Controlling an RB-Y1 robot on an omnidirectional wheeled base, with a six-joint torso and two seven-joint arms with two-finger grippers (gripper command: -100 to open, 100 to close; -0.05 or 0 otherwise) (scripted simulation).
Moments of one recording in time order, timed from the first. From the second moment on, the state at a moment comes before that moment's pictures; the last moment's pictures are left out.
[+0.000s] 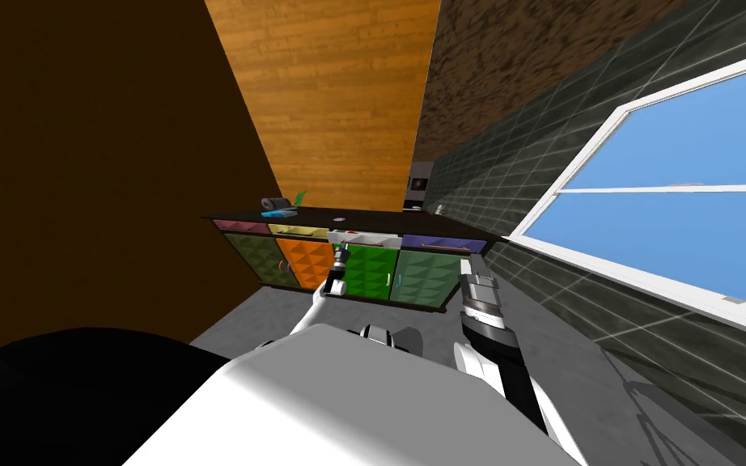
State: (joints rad) left arm -0.13 0.12 0.08 -1.31 0.18 -0.72 0.28; right arm 0.46 -0.03 -0.02 -2.27 0.11 -0.46 0.15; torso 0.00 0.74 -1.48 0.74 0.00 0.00
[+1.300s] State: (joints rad) left arm -0.47 0.15 0.04 -0.91 0.14 -0.77 0.33; right arm 0.46 -0.03 -0.02 -2.27 0.11 -0.46 0.15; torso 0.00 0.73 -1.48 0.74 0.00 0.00
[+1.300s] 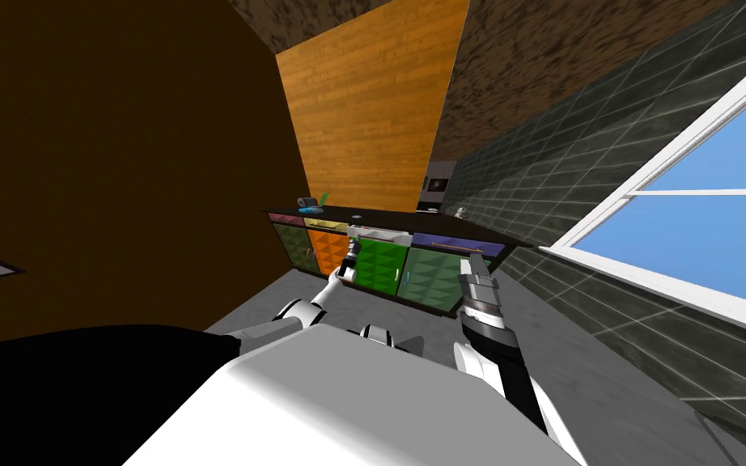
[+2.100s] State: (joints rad) left arm -0.51 0.14 0.04 -0.89 0.14 -0.74 0.32; right arm 0.46 -0.03 -0.02 -2.27 0.11 -0.46 0.15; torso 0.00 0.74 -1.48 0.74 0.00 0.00
